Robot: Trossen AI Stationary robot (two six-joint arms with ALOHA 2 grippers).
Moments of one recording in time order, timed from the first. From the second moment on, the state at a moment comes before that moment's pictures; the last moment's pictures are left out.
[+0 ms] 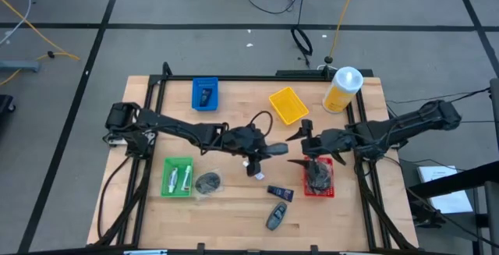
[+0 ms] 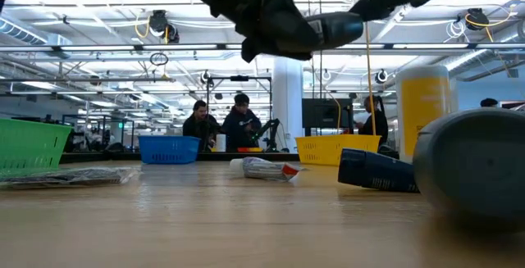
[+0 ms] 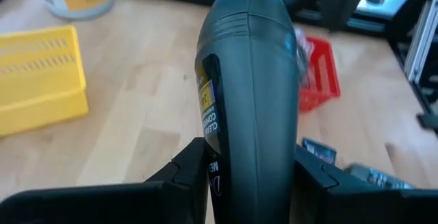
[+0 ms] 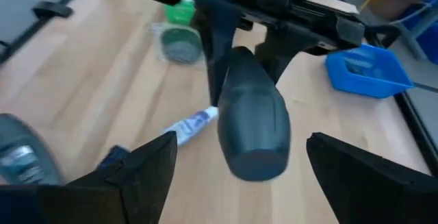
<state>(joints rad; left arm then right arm) -0.08 1.76 1.22 0.00 -0.05 -0.21 0.23 1.05 0.77 -0.24 0.21 -0.11</state>
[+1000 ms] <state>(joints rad) -0.07 1.76 1.22 0.06 -0.06 -0.16 0.14 1.15 0.77 -0.08 0.15 -0.07</state>
